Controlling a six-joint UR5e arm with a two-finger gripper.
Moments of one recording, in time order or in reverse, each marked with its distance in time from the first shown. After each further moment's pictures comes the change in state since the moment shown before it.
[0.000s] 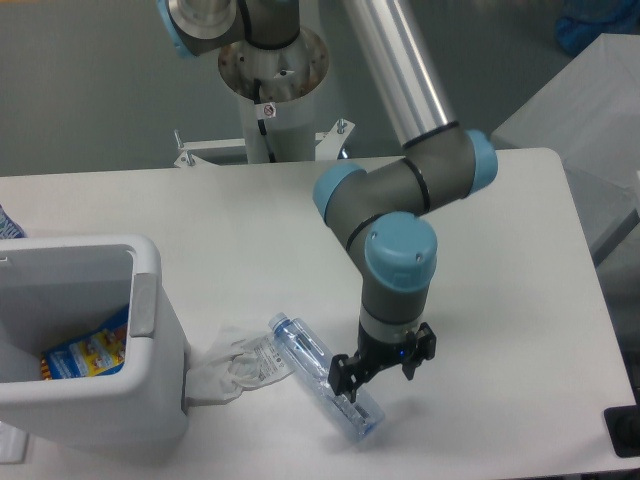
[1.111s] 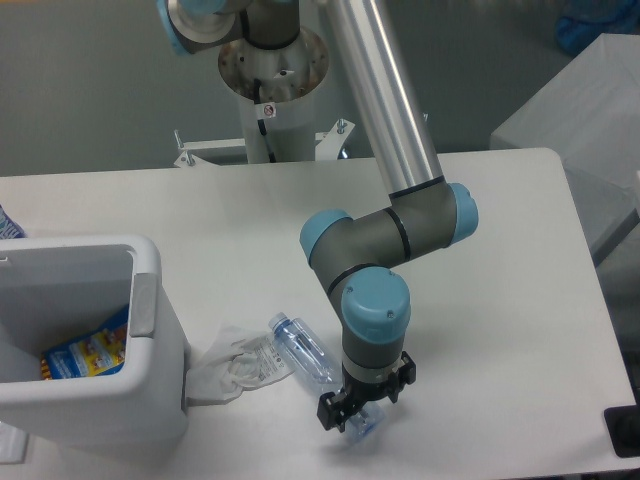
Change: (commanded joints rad) arm -0.048 -0.072 0.031 0.064 0.064 -0.143
